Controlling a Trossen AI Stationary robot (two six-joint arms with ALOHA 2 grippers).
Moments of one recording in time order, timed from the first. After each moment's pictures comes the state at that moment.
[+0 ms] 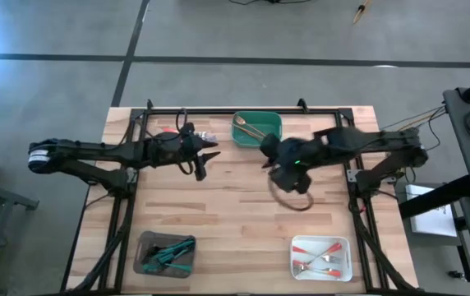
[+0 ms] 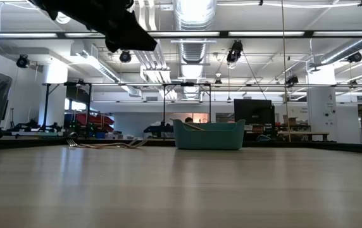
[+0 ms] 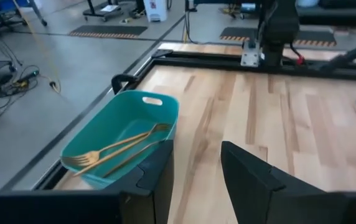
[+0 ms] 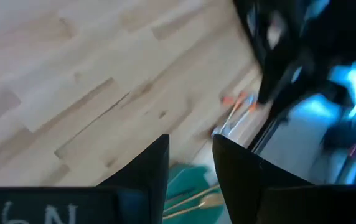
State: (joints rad) left arm 0.11 1.13 0.75 0.05 -0.23 0.00; right arm 0.14 1.52 1.73 -1.08 0.13 -0.94
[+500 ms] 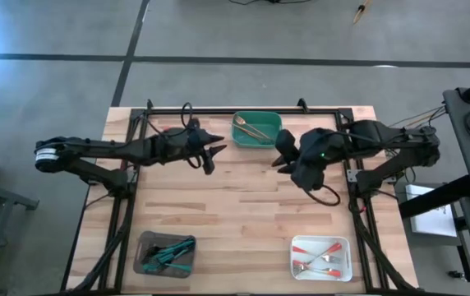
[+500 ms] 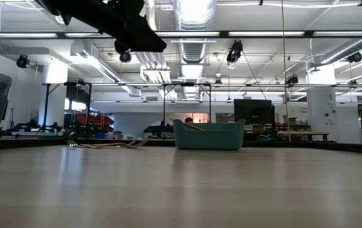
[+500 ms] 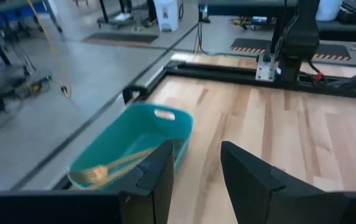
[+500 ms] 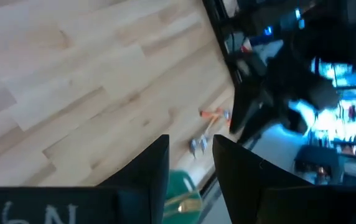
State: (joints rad) left arm 0.15 1.23 0.78 0.16 -0.23 0.00; right arm 0.12 1.40 1.73 -1.08 0.09 -1.04
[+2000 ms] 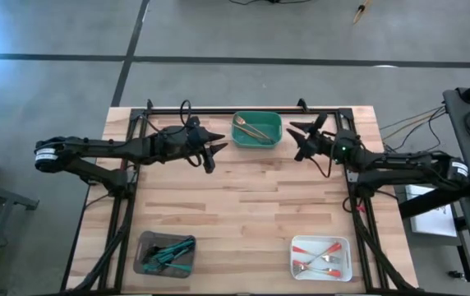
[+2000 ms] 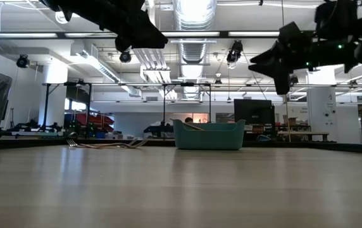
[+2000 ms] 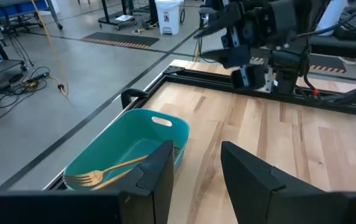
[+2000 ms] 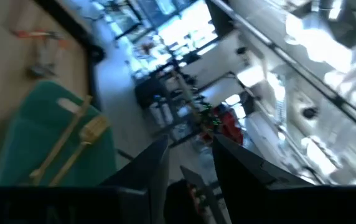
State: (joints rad) left arm 0.15 1.23 0.82 0.14 -0.23 -0.05; right arm -0.45 0.96 0.24 0.81 0.10 -1.04
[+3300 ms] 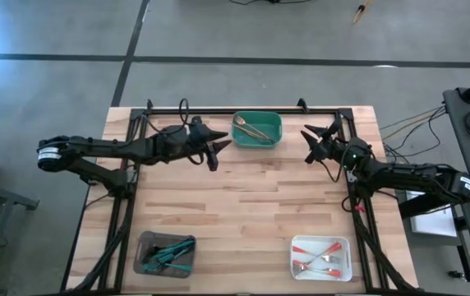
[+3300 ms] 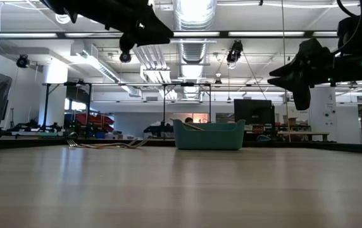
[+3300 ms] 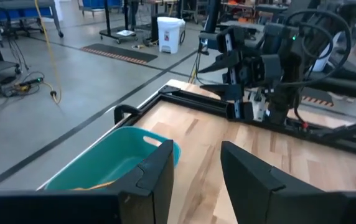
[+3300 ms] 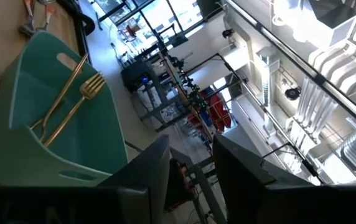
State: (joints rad) left arm 0.15 1.26 0.82 0.26 -0.23 -0.13; right arm -0.55 0.80 0.01 0.89 0.11 -1.04
